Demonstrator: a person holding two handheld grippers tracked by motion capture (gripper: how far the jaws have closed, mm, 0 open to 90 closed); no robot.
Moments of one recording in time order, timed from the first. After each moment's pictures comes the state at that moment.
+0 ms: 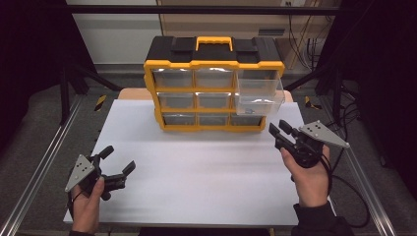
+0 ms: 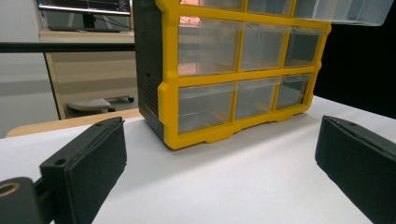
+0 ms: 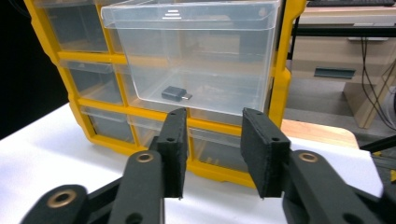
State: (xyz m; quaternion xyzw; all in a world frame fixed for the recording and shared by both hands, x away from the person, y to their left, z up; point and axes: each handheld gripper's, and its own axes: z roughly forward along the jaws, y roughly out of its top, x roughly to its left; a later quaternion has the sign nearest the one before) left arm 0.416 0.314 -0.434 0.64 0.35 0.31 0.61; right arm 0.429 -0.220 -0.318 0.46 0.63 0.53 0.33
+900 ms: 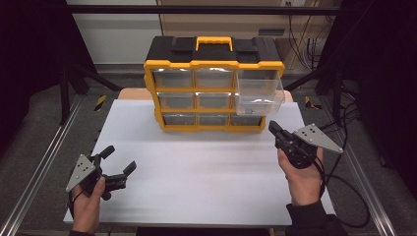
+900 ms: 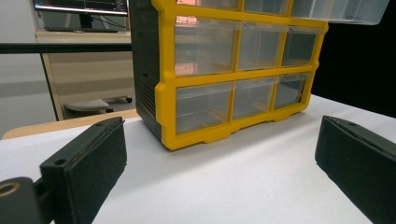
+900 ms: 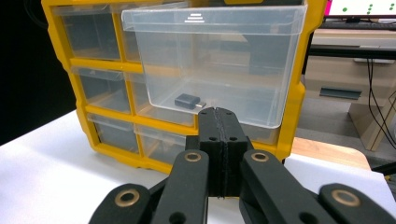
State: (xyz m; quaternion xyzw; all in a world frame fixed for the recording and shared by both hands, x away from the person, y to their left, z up) left arm 0.417 0.311 -0.433 0.65 0.34 0.31 0.61; right arm 0.429 -0.212 -0.328 0.43 0.62 0.55 0.35
